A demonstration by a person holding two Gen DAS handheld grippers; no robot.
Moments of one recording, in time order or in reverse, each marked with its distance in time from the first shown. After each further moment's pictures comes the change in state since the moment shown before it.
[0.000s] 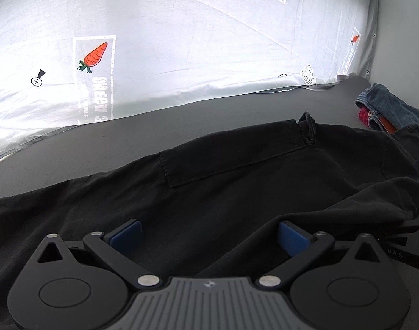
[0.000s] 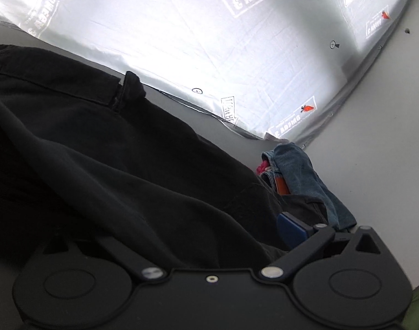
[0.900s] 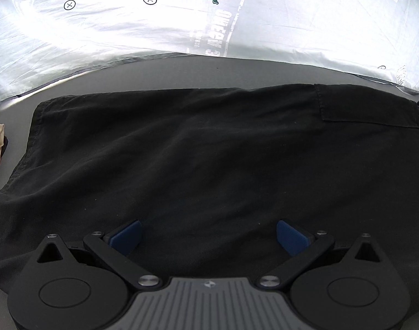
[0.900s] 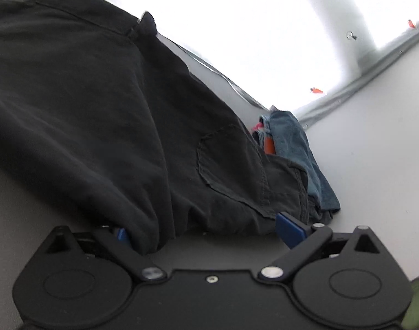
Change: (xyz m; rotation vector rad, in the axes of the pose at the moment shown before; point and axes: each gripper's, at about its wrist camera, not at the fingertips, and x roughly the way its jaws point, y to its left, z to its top) left arm 0.010 0.096 -0.061 -0.238 0.123 0.243; right arm -0.053 -0.046 -0.041 -0.227 0.063 0.182
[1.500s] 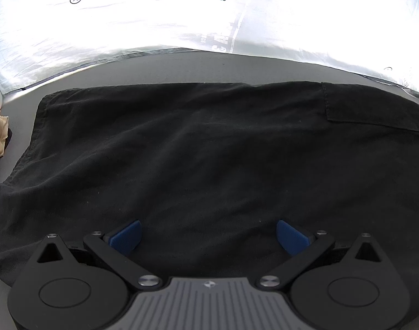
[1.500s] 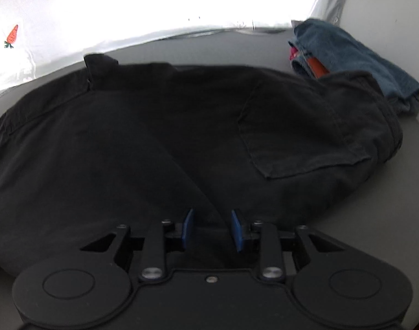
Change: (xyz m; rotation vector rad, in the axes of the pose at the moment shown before) left arm -0.002 0.001 -0.001 -0.016 0.033 0.006; right arm 0.078 -0.026 0.016 0.679 0.228 0.359
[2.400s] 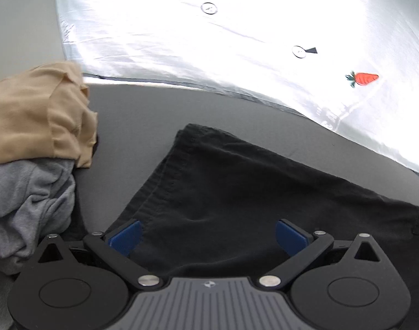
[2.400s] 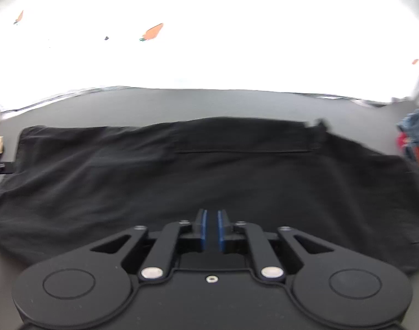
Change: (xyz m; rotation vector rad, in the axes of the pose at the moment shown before) left arm -0.008 0.181 0.030 -0.211 -0.138 0.020; right arm -0.052 0.230 0.000 -0.283 -0.131 0.264
